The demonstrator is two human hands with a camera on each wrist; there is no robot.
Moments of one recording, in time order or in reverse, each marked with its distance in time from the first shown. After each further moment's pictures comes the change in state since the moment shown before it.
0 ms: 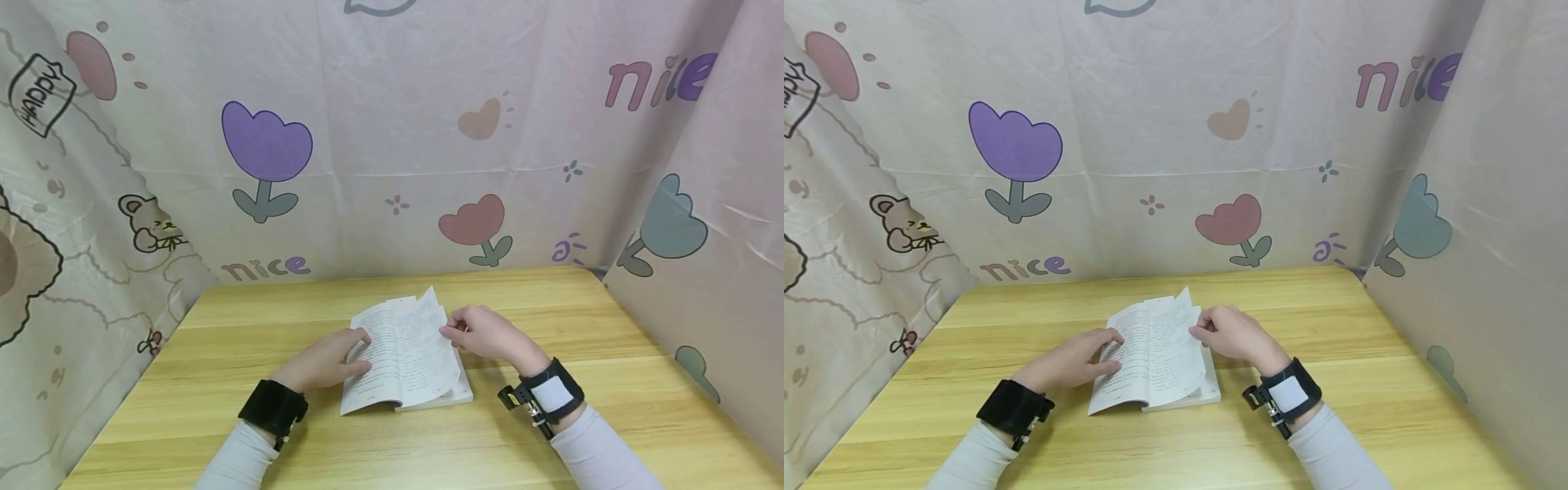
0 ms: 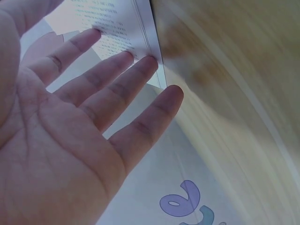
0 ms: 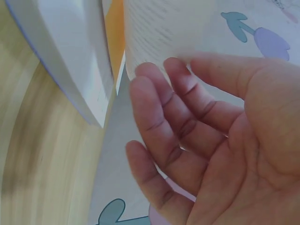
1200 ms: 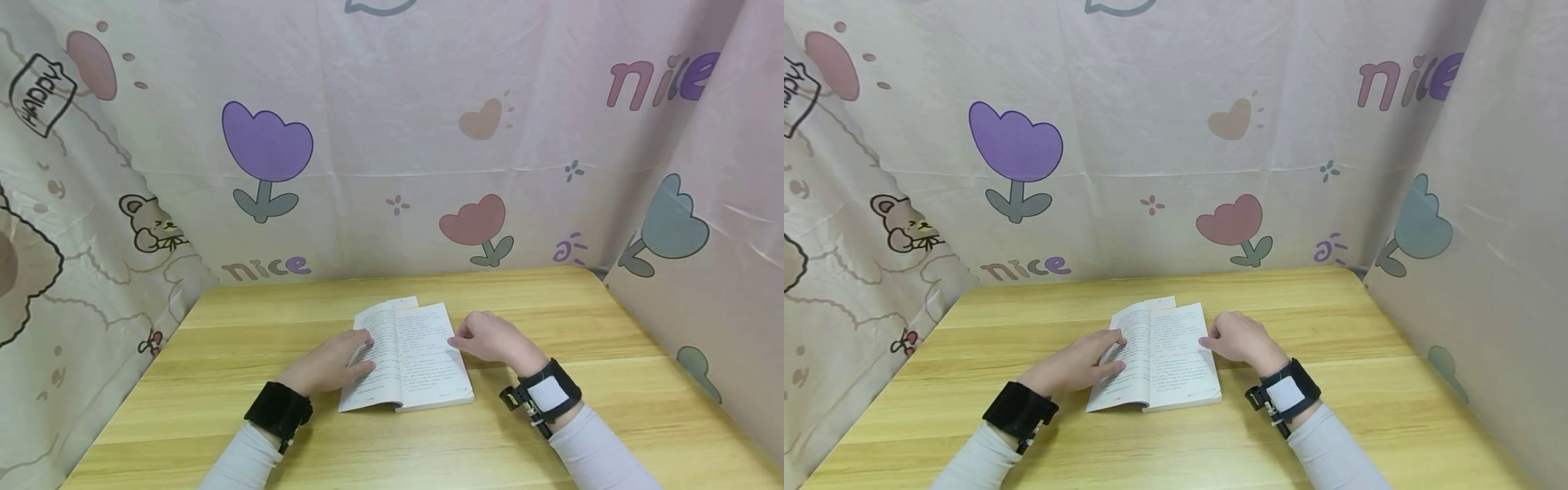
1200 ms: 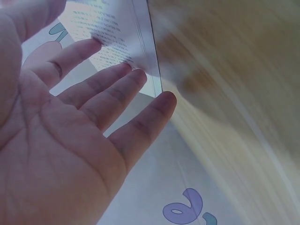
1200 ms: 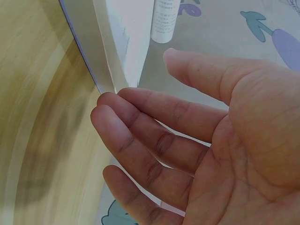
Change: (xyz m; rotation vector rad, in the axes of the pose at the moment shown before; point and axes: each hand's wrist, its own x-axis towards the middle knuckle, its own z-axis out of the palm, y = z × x) left_hand 0.002 0.006 0.007 0.082 -0.008 -0.047; right_hand -0.001 0.007 0.007 -0.133 -0.067 0.217
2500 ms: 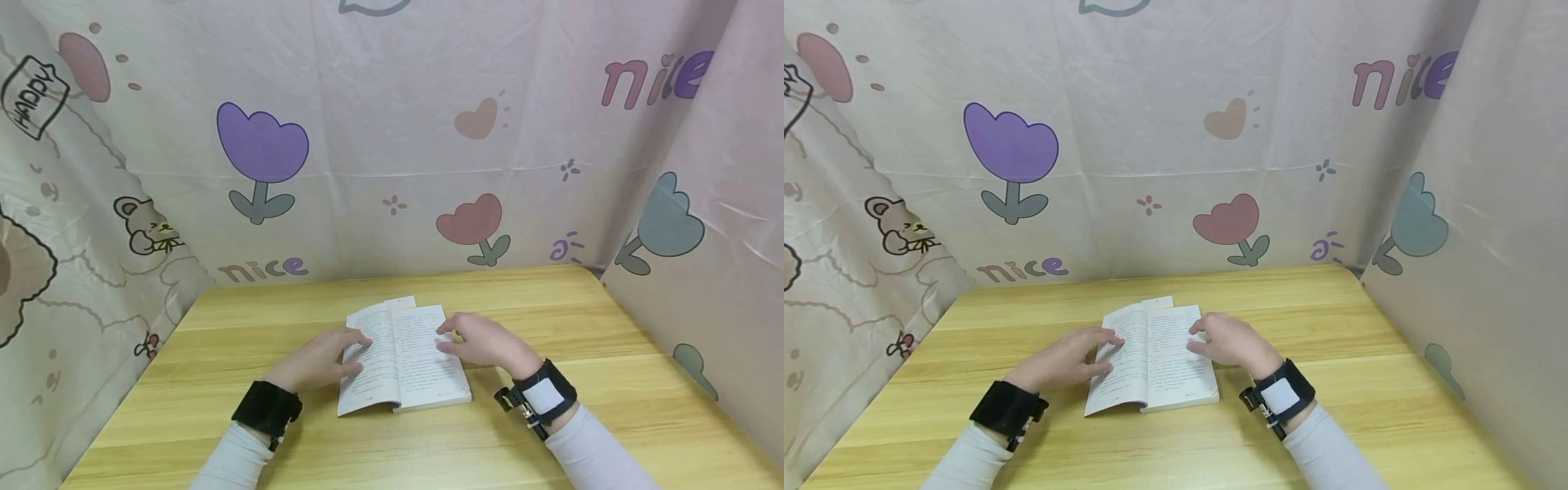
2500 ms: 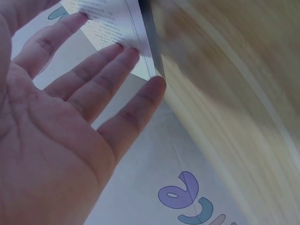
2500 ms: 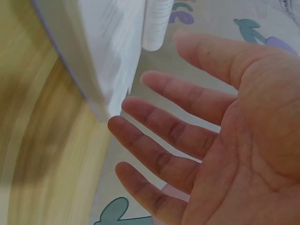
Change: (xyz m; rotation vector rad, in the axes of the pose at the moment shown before) left_hand -0.004 -0.010 -0.010 -0.027 0.022 0.063; right_hand -0.002 -0.011 0.001 -0.012 0.008 -0.206
